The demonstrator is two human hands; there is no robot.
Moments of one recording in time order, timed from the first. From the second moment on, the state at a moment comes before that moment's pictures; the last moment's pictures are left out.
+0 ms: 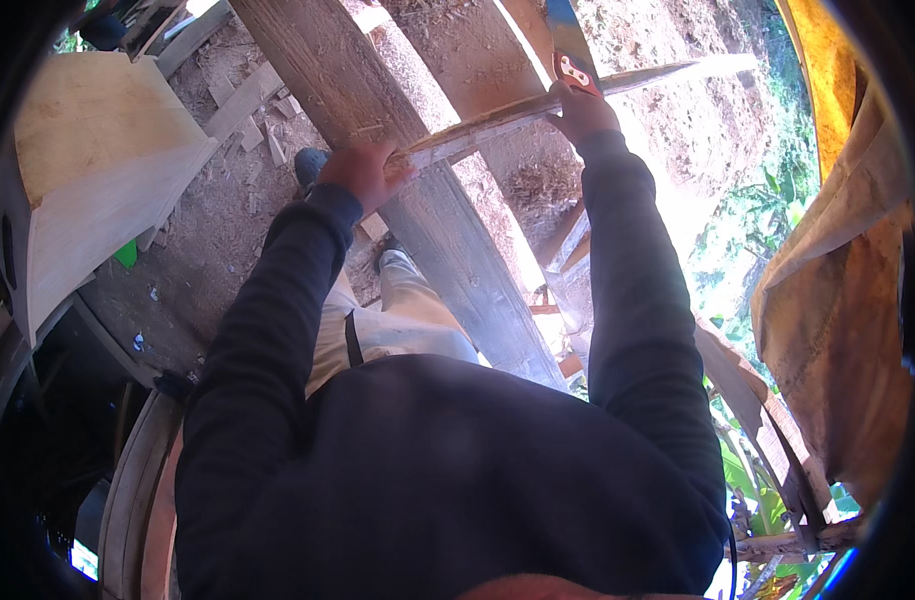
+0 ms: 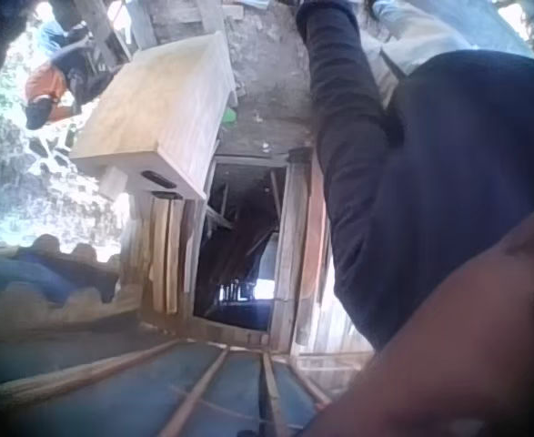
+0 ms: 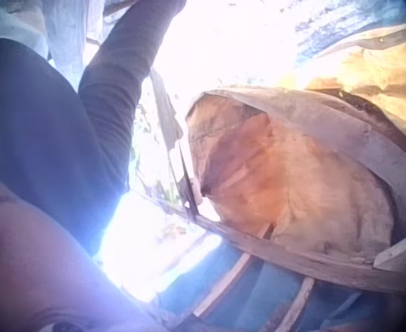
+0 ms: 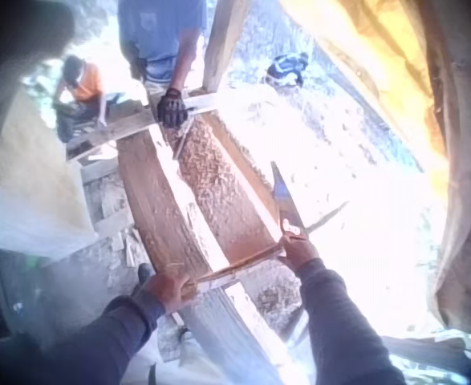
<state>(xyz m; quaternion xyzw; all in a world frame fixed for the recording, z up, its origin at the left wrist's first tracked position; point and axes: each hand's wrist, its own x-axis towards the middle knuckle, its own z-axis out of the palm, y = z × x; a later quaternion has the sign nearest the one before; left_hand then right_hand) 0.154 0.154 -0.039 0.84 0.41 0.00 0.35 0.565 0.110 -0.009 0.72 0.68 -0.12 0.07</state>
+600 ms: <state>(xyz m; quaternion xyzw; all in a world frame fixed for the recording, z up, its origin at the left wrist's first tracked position) 0.162 0.139 -0.070 0.76 0.61 0.15 0.18 0.556 0.124 -0.014 0.71 0.67 -0.15 0.16</state>
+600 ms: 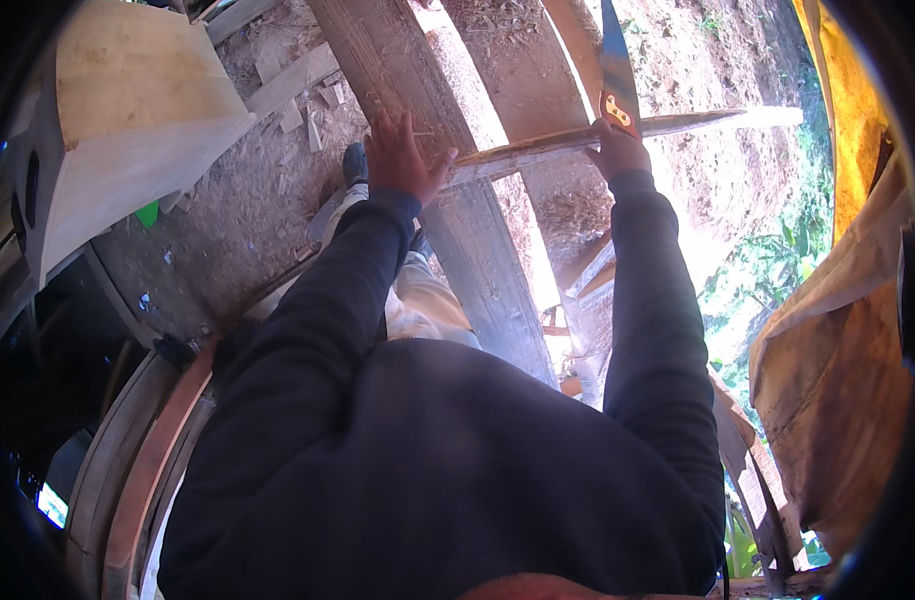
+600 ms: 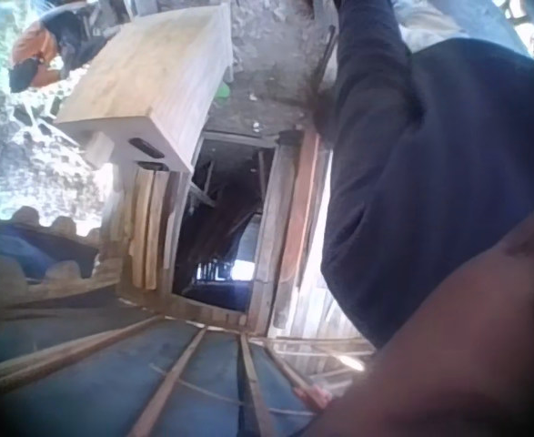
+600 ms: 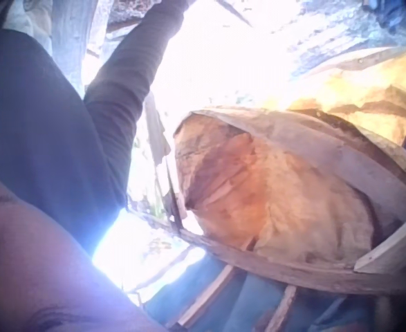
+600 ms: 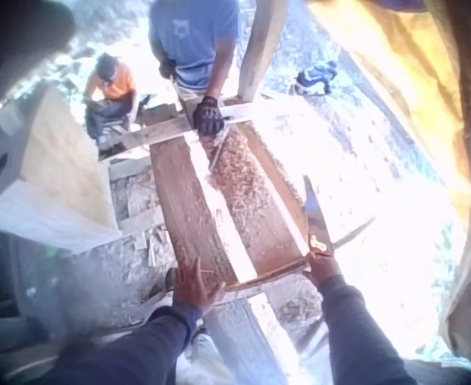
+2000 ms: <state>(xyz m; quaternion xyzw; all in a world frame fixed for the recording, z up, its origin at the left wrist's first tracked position) 0.197 0.144 -0.078 0.74 0.64 0.12 0.19 0.449 -0.025 0.191 0.72 0.47 -0.37 -0.35</state>
